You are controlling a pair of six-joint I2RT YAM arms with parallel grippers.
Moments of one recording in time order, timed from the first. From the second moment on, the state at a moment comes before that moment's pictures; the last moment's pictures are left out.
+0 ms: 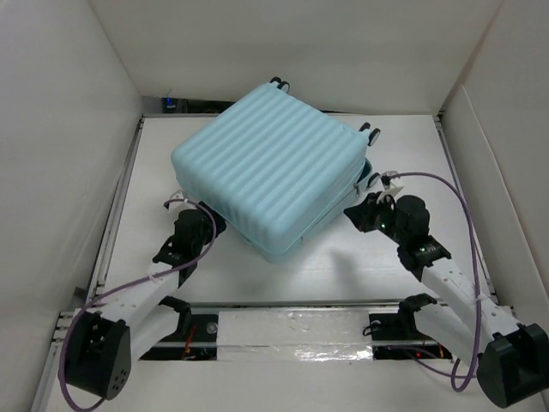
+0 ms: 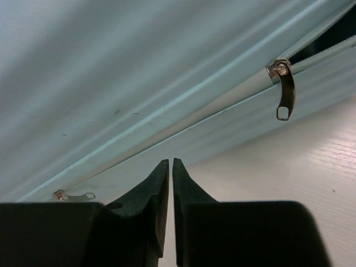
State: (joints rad) left arm -0.34 0.91 0.31 0.06 -0.25 -0.83; right arm 0.33 0.85 0.48 0.09 -0.26 0.40
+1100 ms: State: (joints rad) left arm -0.24 0.99 0.45 0.27 -0.18 -0.82; right arm 0.12 1.01 0.44 0.26 -0.24 0.46
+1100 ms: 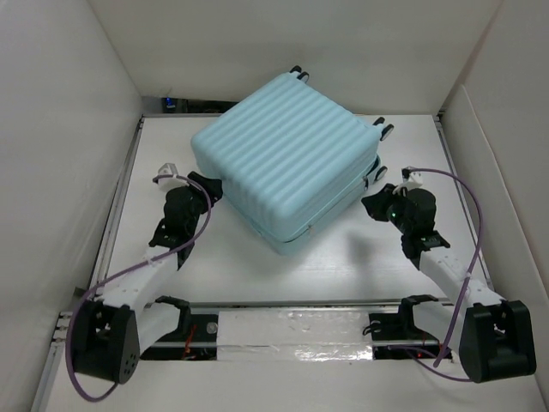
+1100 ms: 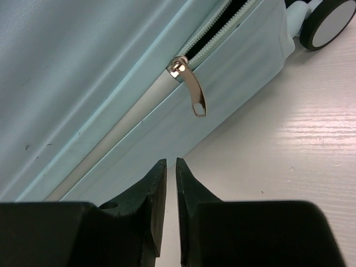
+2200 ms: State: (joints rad) left arm 0.01 1.81 1.37 0.08 -0.04 -0.82; right arm 0.15 1.03 0.44 0.25 -0.18 0.46
